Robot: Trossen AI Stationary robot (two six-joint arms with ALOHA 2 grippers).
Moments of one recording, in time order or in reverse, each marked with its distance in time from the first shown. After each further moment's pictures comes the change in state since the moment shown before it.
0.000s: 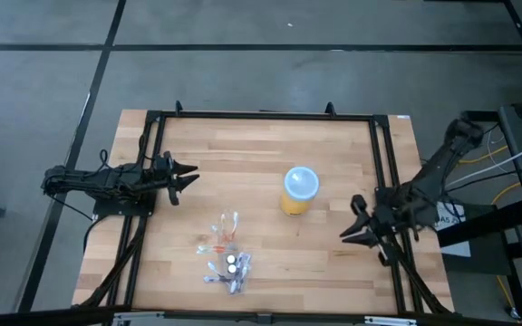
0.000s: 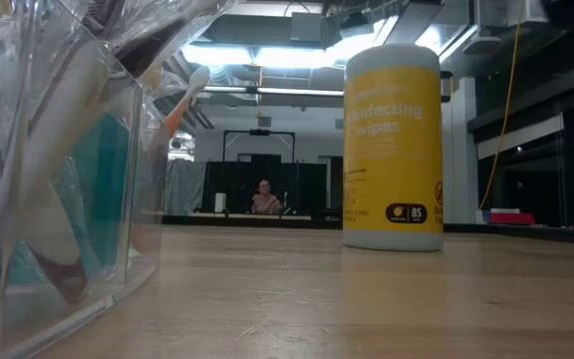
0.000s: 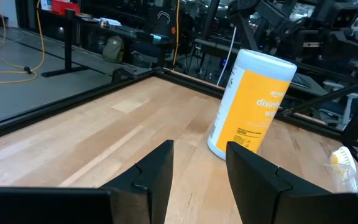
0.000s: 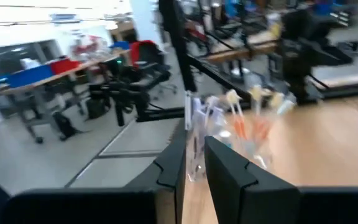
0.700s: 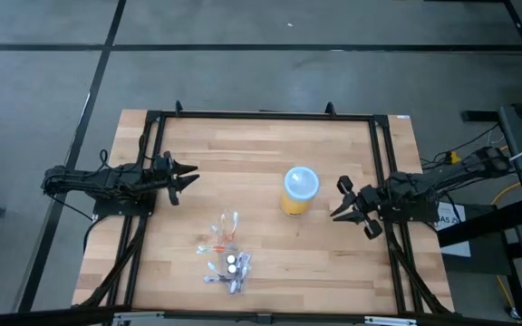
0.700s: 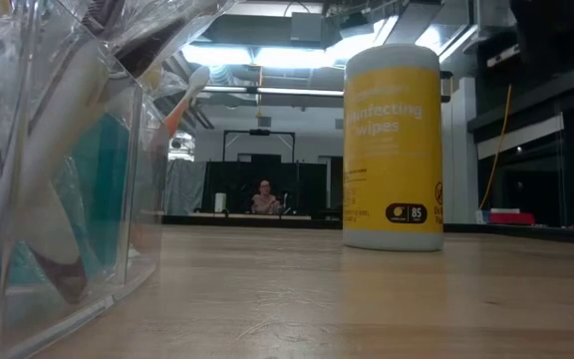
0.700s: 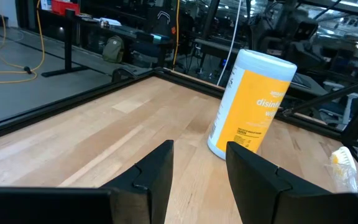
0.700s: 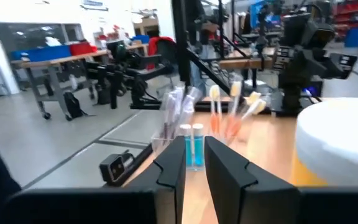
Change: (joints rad) left arm 0.000 0.000 0.000 0.000 0.000 0.000; right arm -0.636 -0.166 -0.232 0.102 -0.746 -0.165
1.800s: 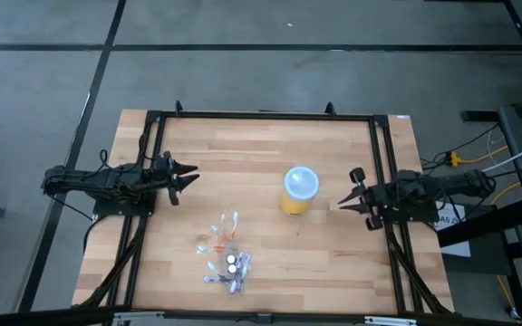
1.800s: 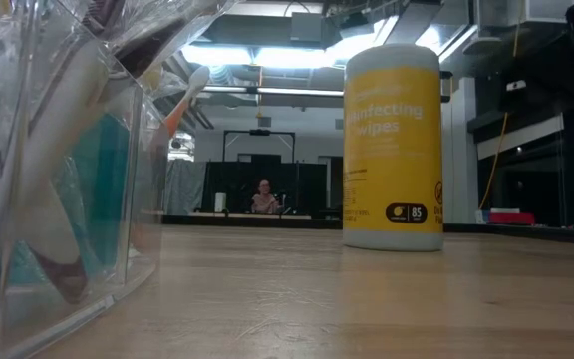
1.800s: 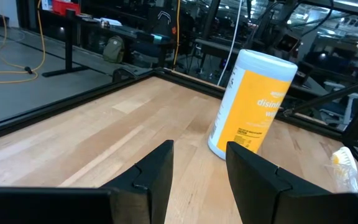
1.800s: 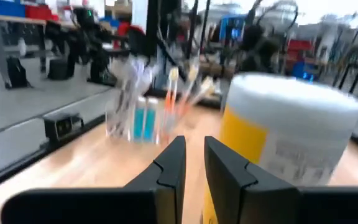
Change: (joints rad) left arm 0.000 0.000 0.000 0.000 -0.001 0.000; right arm -0.119 -0.547 -0.146 -0.416 0.012 -0.247
